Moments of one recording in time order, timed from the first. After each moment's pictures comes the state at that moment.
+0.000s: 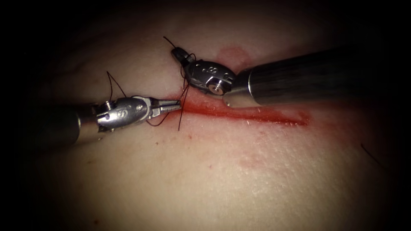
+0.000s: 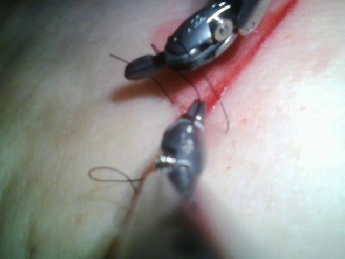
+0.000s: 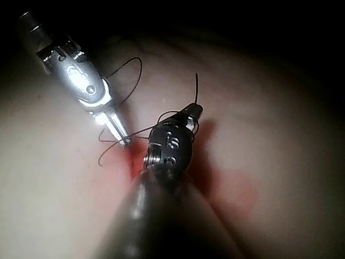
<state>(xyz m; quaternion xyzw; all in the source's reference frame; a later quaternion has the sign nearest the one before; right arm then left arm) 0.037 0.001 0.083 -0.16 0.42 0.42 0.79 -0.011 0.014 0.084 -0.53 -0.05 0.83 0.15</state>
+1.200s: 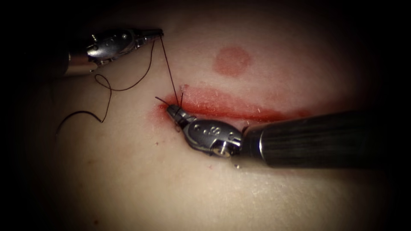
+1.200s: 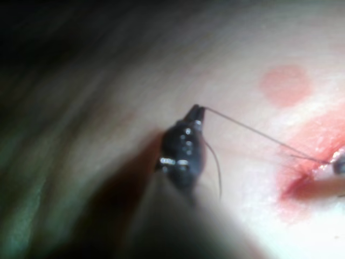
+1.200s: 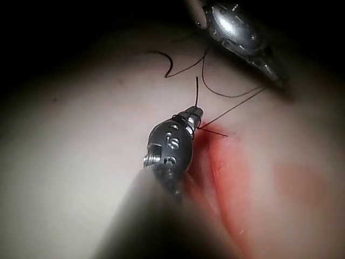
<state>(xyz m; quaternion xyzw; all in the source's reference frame) 0.037 -0.012 0.074 -0.14 0.44 0.39 0.79 -0.006 0.031 0.089 -0.51 -0.01 0.83 0.23</state>
